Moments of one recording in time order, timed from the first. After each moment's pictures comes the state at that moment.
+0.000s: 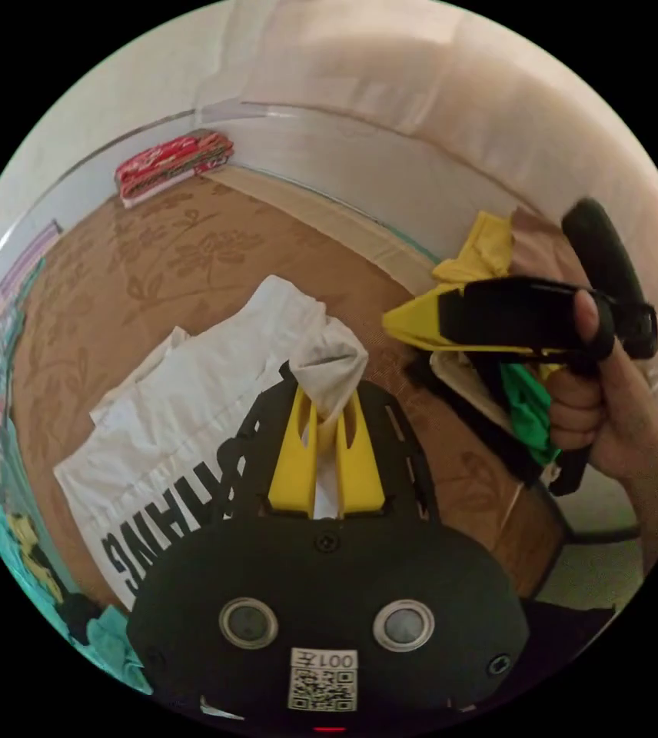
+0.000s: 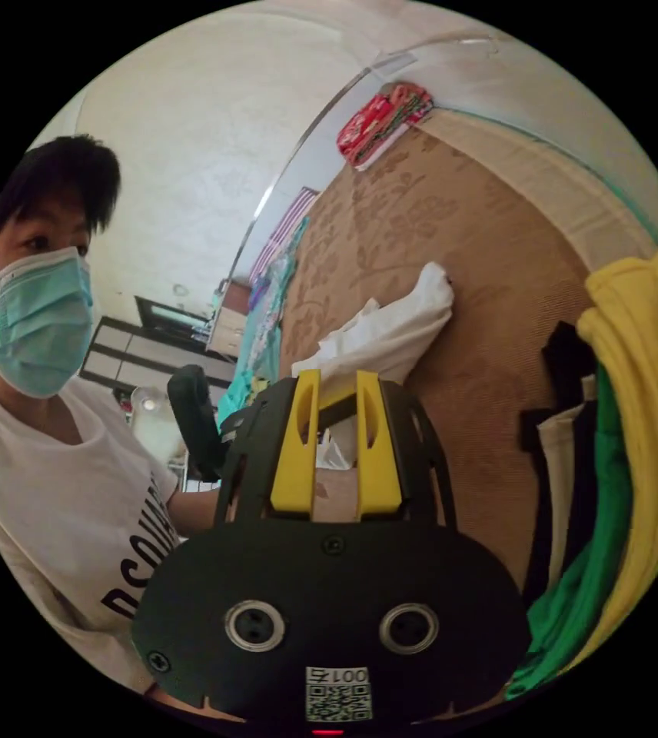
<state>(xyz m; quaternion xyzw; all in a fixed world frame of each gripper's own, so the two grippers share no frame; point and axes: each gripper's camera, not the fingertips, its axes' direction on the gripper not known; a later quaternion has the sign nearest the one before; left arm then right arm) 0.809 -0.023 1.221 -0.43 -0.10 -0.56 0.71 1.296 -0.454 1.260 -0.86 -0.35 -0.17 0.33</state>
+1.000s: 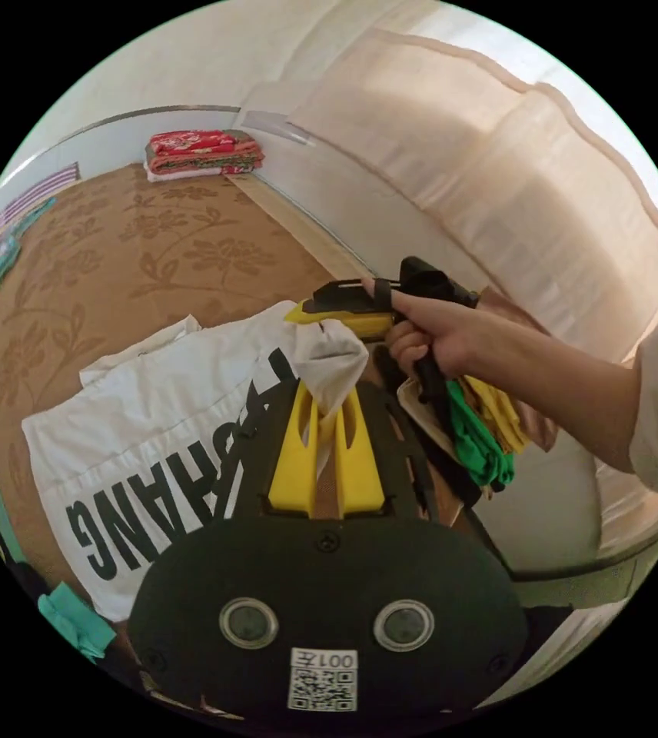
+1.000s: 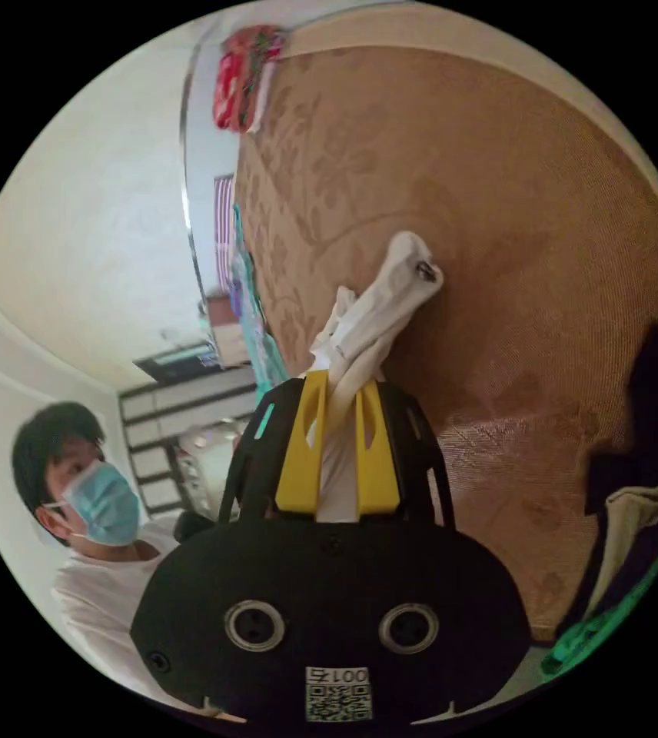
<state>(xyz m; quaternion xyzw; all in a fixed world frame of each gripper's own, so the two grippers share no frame) 0.830 0.008 0.966 -0.31 -0.10 -0.65 0.69 1.153 -0.356 1.197 -0.95 -0.16 -0.08 0.24</state>
